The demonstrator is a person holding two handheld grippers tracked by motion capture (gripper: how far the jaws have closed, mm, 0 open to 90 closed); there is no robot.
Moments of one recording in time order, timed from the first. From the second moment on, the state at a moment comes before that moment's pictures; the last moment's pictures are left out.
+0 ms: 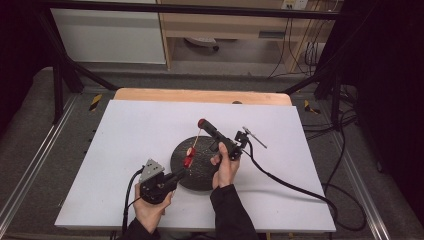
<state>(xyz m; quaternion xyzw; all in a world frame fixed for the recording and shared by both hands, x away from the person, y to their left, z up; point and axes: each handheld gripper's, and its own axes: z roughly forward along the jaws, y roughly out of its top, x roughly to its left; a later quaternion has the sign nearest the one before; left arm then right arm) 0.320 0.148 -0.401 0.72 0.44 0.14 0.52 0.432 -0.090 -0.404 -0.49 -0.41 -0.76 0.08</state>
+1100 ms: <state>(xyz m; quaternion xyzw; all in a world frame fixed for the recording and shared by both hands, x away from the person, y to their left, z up) 0.342 0.163 -0.404 0.73 0.43 0.13 0.52 0.416 -0.135 -0.391 -0.46 -0.63 -0.63 -0.02</state>
